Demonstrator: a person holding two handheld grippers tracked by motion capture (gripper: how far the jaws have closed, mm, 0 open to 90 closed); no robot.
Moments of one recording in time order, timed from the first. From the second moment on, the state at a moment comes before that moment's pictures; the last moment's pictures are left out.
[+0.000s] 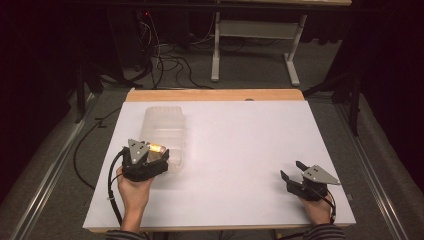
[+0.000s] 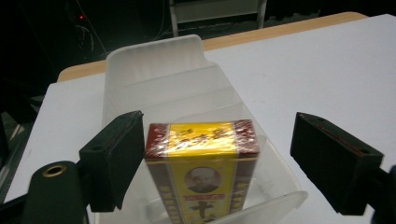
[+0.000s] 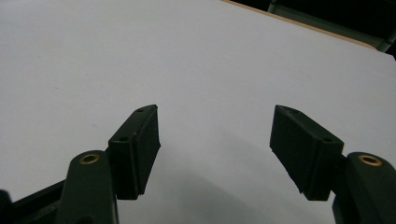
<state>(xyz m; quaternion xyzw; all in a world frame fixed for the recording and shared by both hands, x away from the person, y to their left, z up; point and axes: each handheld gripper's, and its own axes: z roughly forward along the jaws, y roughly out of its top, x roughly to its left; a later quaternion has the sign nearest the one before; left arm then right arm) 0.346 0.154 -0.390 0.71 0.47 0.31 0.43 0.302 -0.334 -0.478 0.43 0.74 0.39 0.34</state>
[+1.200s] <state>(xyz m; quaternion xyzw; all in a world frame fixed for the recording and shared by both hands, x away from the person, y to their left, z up) 0.331 0.113 -0.365 0.74 0.40 0.29 0.46 0.302 -0.335 -0.478 0.43 0.74 0.40 0.34</state>
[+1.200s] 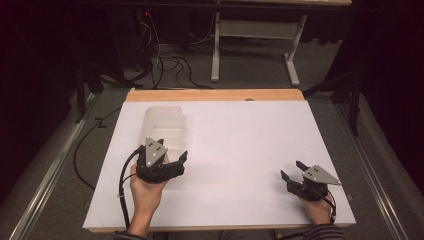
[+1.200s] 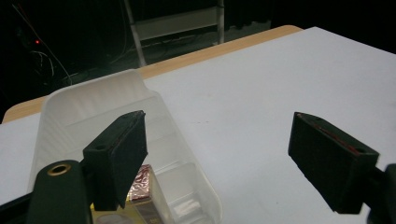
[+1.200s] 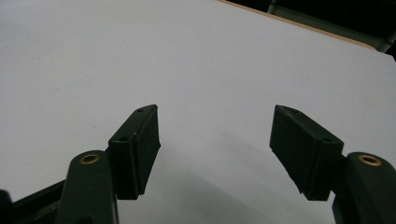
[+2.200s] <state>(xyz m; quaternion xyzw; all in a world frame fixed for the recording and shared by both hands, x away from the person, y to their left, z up) 0.327 0.080 -0.367 0.76 0.36 0.25 0.48 0.302 -0.335 -0.478 0.43 0.74 0.40 0.34</state>
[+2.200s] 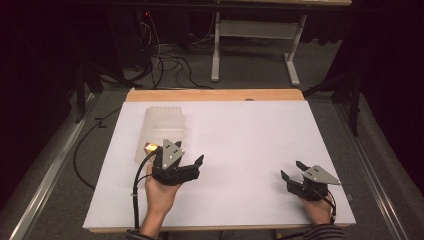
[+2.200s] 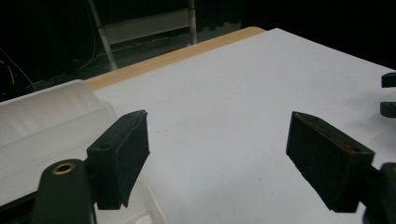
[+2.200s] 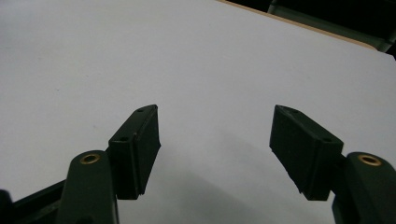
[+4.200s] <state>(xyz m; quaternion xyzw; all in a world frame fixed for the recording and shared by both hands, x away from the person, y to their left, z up) 0.325 0.036 -0.401 0.78 0.35 0.20 0.48 0.301 -0.335 -0.478 0.43 0.73 0.40 0.34</state>
